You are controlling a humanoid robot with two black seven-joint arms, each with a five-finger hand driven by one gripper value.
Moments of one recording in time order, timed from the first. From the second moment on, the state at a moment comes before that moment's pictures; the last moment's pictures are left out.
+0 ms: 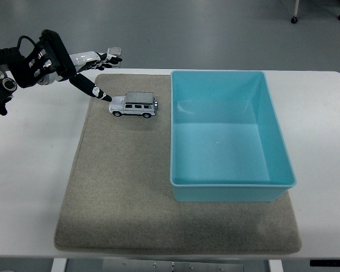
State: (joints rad) left arm -0.99 0.57 -0.54 -0.89 1.30 -0.37 -0.16; right arm 0.04 0.00 -0.01 0.10 -0.02 0.04 0.11
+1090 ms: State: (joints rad) left arm -1.02 0.37 -0.44 -0.82 1.54 -0.26 -0.14; right arm 0.04 0.00 -0.01 0.10 -0.02 0.04 0.11
